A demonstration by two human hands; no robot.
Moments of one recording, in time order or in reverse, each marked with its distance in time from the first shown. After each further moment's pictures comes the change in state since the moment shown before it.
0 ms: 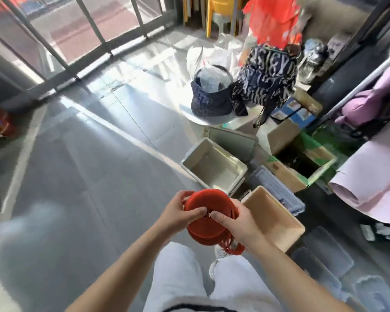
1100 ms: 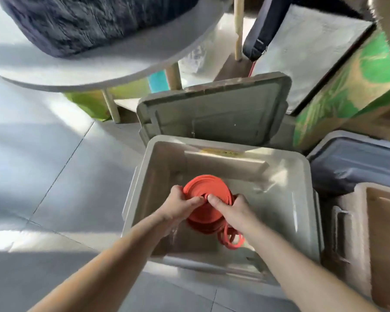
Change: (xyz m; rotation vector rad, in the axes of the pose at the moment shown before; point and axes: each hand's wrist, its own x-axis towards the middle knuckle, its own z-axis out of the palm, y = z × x) left_hand 0.715 -0.279 0.021 0.415 -0.346 -0.052; right_hand 0.621 0.346 0.011 -0.003 0.602 0.405
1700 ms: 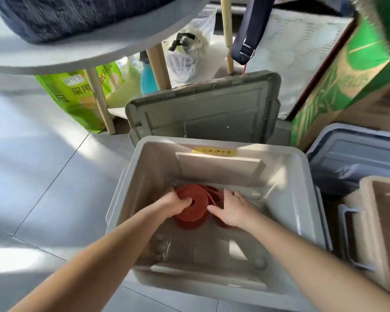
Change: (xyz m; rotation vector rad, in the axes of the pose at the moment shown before) left_hand 0.068 -0.019 0.008 0.546 0.116 0.001; right_hand 0.063 0.021 0.003 -0.733 -0.050 -0.252
